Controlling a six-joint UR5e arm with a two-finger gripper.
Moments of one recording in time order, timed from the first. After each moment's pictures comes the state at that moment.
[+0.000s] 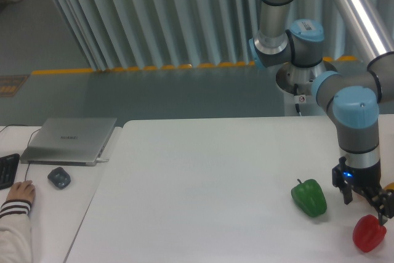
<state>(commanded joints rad) 2.42 -2.08 -1.44 -0.98 1.67 1.10</state>
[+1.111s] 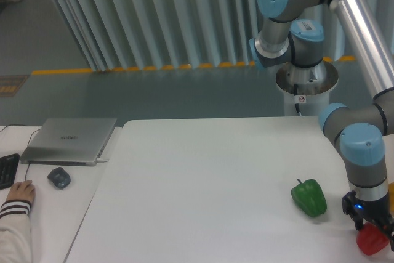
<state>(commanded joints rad) 2.42 -2.20 -1.41 -0.92 1.72 1.06</state>
